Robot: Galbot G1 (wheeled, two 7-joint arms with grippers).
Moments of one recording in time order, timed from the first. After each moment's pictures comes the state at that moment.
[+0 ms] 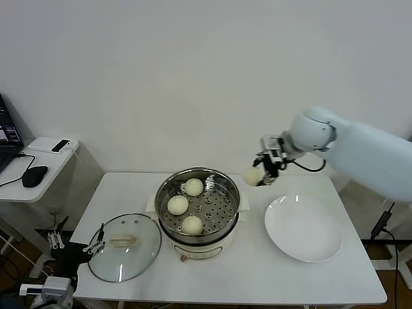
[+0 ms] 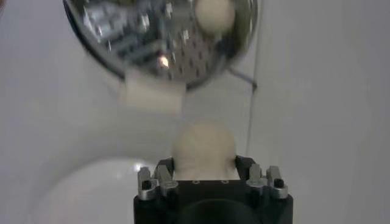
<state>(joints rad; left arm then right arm) 1.73 -1.23 -0.80 -2.29 0.06 0.29 -0.05 0.49 0.79 -1.06 1.54 0.25 -0.50 -1.01</state>
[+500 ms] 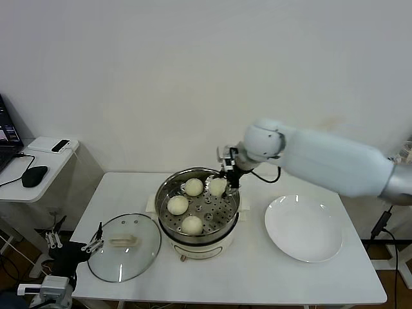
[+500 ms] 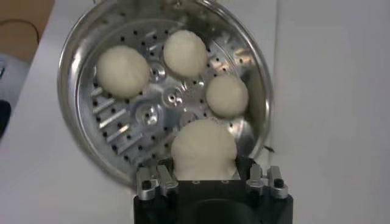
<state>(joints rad) 1.72 -1.25 -0.81 -2.30 0.05 0.30 -0.05 0.46 1.01 -1.14 1.47 0.40 -0.65 -0.88</state>
